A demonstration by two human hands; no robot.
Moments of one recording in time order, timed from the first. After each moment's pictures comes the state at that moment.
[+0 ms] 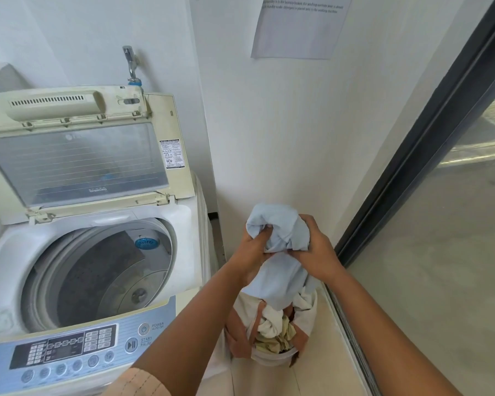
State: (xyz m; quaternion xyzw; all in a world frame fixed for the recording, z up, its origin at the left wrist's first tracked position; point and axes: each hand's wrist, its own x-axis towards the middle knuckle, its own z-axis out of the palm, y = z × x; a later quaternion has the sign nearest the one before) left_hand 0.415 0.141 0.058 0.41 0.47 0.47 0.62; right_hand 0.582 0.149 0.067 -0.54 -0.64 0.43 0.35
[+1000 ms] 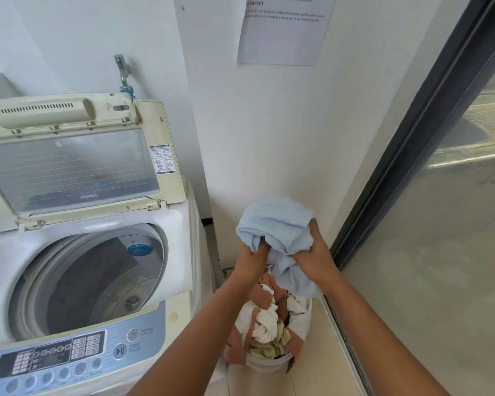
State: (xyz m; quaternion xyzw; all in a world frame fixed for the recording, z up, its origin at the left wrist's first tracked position) left_hand 0.442 0.120 0.064 0.41 0.56 0.44 0.57; right_hand 0.590 0.139 0.074 -0.50 -0.59 0.46 0.44
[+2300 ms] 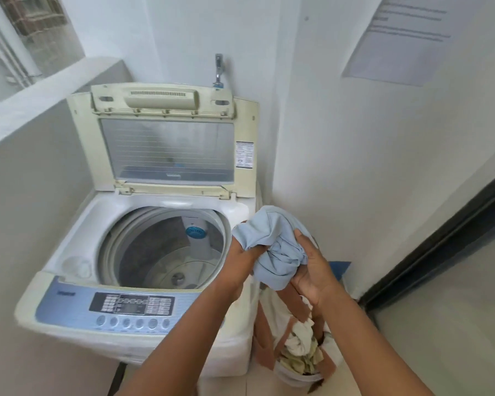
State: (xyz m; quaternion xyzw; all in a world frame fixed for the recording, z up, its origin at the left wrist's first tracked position) left_hand 0.301 0.072 0.079 0.31 0.57 0.54 0.53; right_hand 0.444 0.132 0.062 -0.41 -0.22 0.80 0.37
